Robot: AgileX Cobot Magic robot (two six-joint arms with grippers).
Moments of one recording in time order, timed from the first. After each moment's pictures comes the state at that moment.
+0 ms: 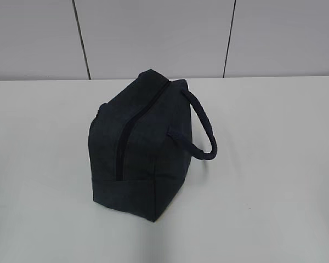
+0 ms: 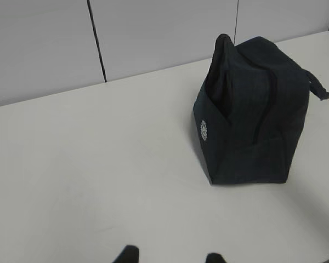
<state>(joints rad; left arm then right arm) -0.24 -0.01 -0.53 -0.07 1.12 0.16 0.26 -0.02 -0.50 -0.10 1.15 0.02</state>
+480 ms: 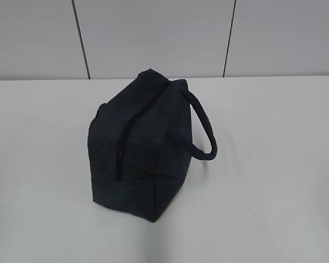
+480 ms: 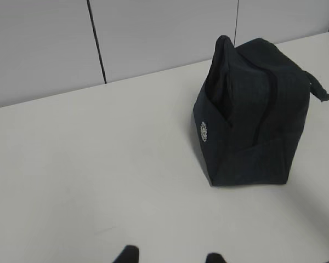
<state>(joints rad) -0.24 -0.01 -0.53 -0.07 1.12 0.16 0.26 -0.02 -0.50 -0.10 1.15 0.01</state>
